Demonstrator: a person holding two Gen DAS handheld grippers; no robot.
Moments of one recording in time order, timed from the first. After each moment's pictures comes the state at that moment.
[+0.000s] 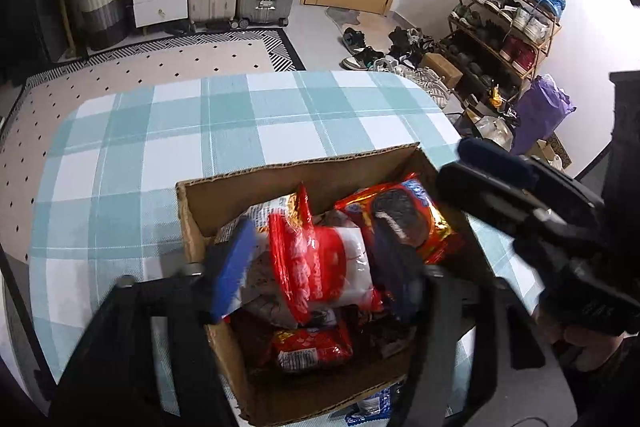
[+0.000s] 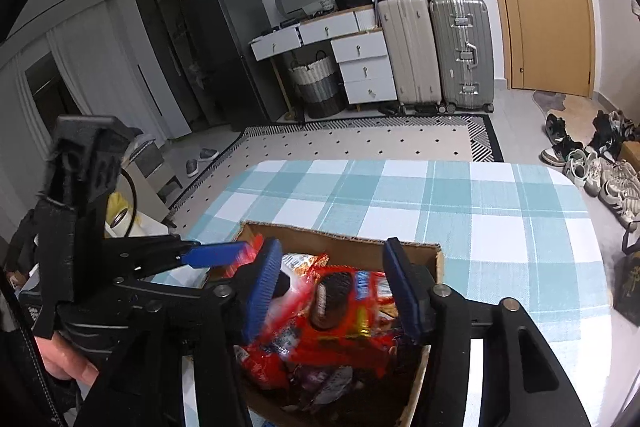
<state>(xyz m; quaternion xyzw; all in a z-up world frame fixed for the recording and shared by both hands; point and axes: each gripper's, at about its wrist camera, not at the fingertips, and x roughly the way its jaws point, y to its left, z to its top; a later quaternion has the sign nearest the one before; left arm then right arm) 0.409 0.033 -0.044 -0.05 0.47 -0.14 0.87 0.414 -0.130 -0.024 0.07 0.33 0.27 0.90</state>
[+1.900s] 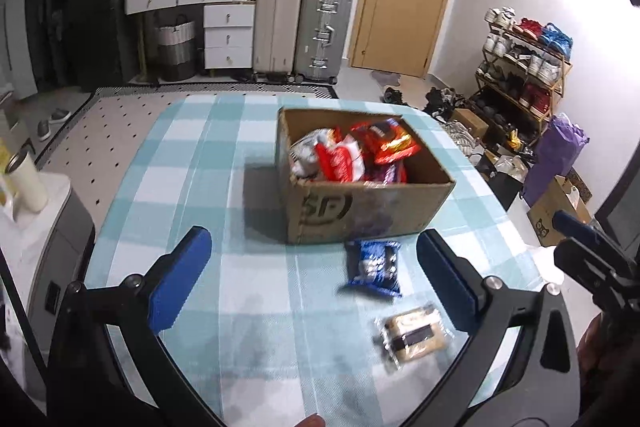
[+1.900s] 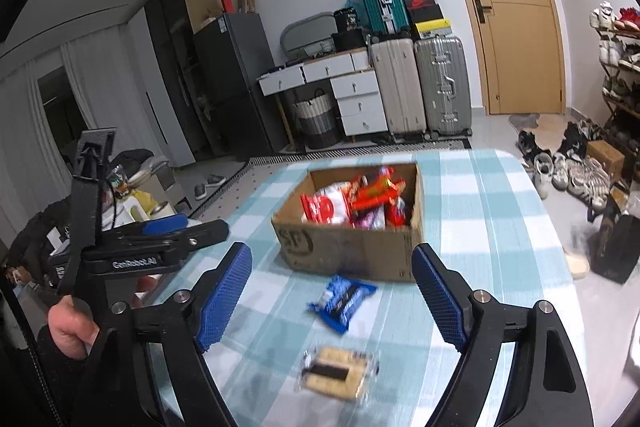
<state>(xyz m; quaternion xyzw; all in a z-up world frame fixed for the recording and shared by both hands) 0.127 0.062 0.010 -0.06 0.35 -0.03 0.93 0.141 -0.178 -0.005 0.08 0.27 0.24 0.93</state>
